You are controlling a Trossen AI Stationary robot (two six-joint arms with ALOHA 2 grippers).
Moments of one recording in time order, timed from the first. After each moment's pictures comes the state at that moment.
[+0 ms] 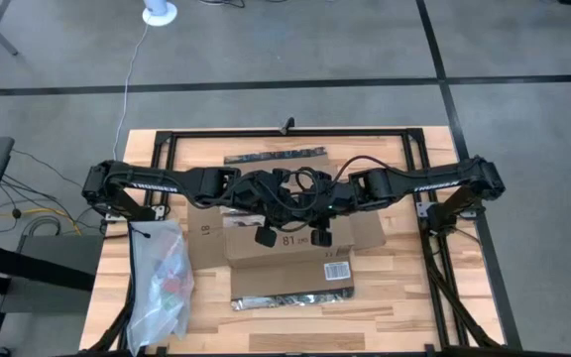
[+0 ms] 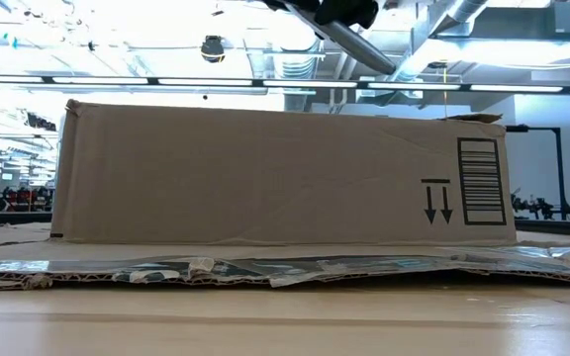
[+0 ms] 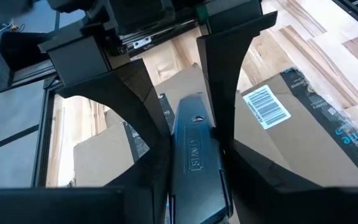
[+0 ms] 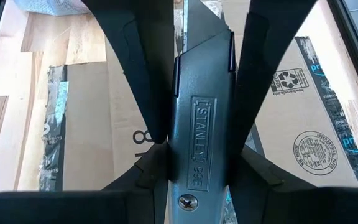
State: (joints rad) left arm -0.06 1.60 1.50 -0.54 -0.11 0.37; right arm 0.15 1.60 1.54 -0.77 0.16 0.09
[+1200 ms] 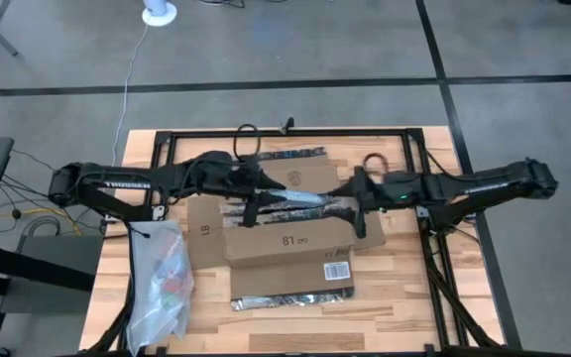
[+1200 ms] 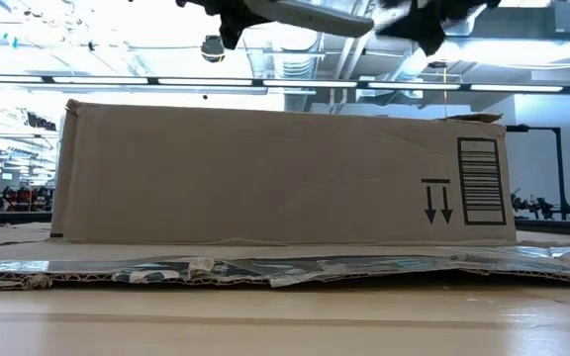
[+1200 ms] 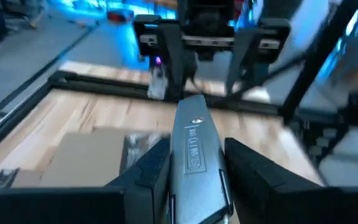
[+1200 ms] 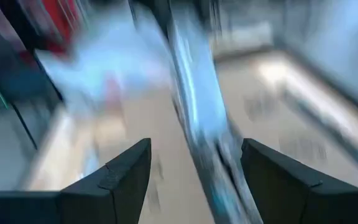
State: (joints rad) left arm 0.09 1.29 0.99 0.08 0.08 -0.15; right arm 0.10 0.99 0.73 0.05 0.15 0.21
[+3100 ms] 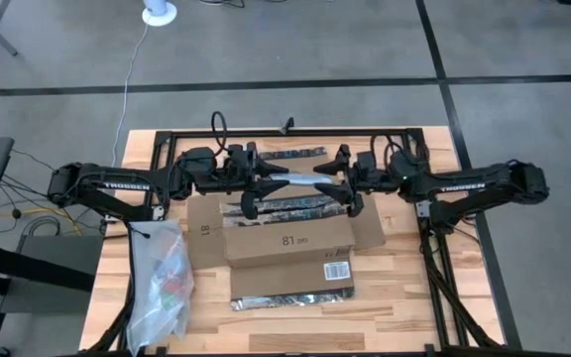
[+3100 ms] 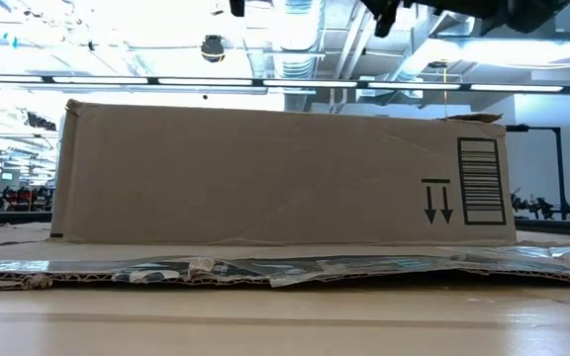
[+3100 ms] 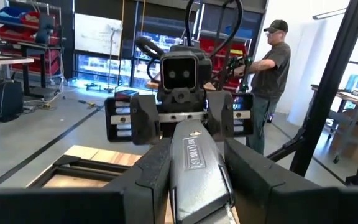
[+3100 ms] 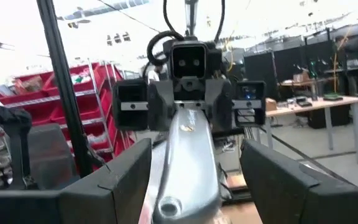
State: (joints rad) left arm 0.07 1.27 0.98 0.41 0.02 -0.14; right arm -0.11 1.19 0.69 0.76 -0.16 0.21
